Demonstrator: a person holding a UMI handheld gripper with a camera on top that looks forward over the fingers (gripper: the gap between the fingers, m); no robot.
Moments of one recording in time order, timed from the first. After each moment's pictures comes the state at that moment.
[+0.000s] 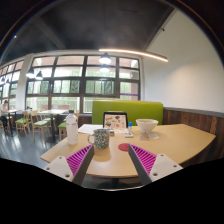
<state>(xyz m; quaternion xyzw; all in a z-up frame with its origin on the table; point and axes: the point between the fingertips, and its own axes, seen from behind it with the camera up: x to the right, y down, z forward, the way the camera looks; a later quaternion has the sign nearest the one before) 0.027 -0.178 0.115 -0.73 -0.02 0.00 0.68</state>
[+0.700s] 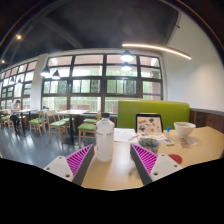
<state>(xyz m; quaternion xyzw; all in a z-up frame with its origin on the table) -0.152 -0.052 0.110 -0.73 -0.10 0.07 0.67</state>
